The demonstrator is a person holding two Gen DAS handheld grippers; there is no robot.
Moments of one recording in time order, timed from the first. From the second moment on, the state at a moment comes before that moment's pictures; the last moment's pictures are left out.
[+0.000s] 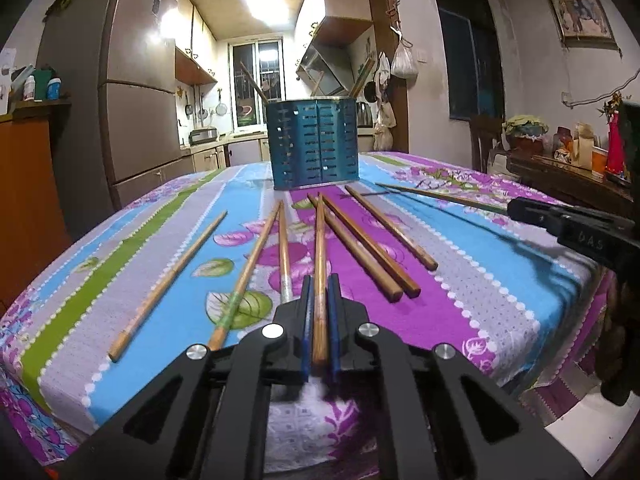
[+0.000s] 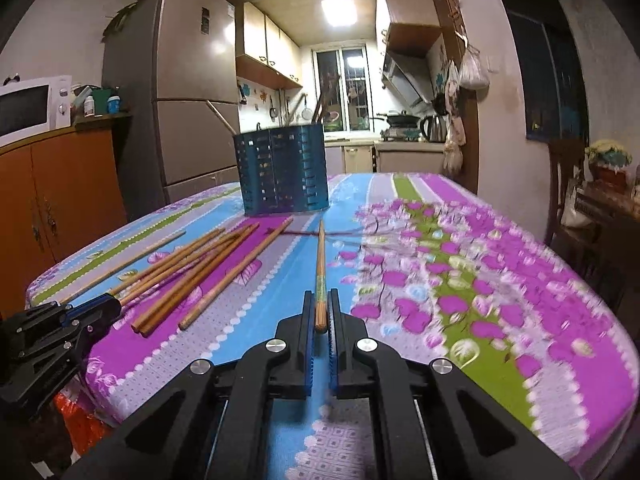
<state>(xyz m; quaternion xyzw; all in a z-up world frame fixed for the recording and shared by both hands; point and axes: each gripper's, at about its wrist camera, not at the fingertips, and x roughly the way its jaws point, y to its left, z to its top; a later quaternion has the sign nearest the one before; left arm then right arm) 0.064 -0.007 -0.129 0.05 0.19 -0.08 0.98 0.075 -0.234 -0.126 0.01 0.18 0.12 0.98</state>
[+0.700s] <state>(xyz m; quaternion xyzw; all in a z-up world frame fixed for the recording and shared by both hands) 0.072 -0.003 -0.017 0.06 0.05 -0.09 0.99 0.060 -0.240 0.000 -0.05 0.04 0.14 0.99</state>
